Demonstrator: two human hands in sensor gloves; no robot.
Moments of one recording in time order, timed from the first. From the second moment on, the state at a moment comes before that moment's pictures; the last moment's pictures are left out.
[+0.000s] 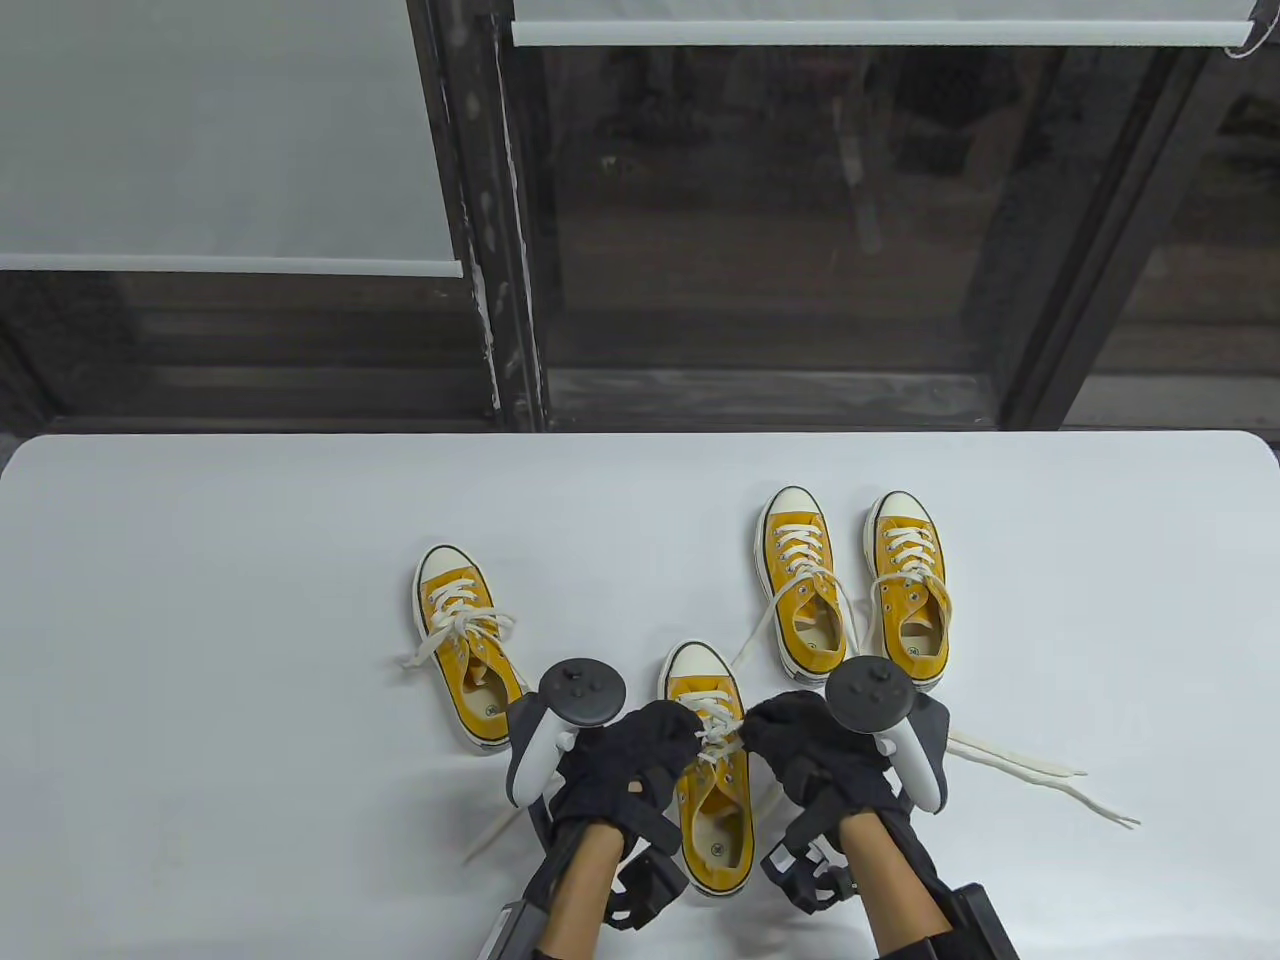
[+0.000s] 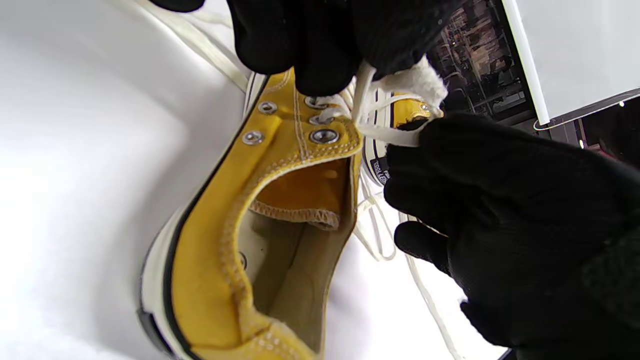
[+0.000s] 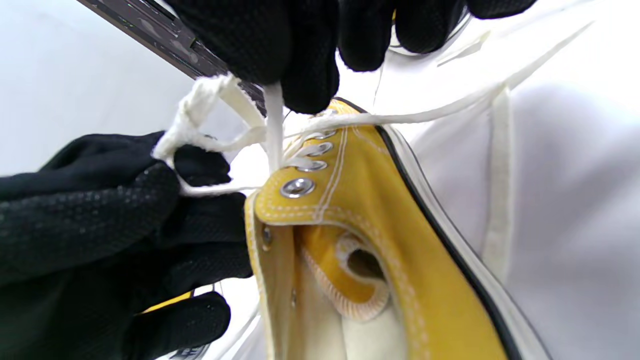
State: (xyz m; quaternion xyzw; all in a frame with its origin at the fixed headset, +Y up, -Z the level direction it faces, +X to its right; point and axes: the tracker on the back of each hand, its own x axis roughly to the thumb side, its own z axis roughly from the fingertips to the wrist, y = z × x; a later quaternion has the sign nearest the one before) left_hand -0.080 -0.726 -0.327 -0.29 -0.01 0.43 0.85; right_hand 0.153 -0.728 -0.332 -0.05 0.19 0.88 0.44
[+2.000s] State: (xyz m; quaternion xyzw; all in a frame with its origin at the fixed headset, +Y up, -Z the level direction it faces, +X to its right) left_hand -0.061 -0.722 -0.324 -0.26 0.00 0.33 0.91; right_hand 0.134 -0.729 -0.327 0.00 0.10 0.96 0.27
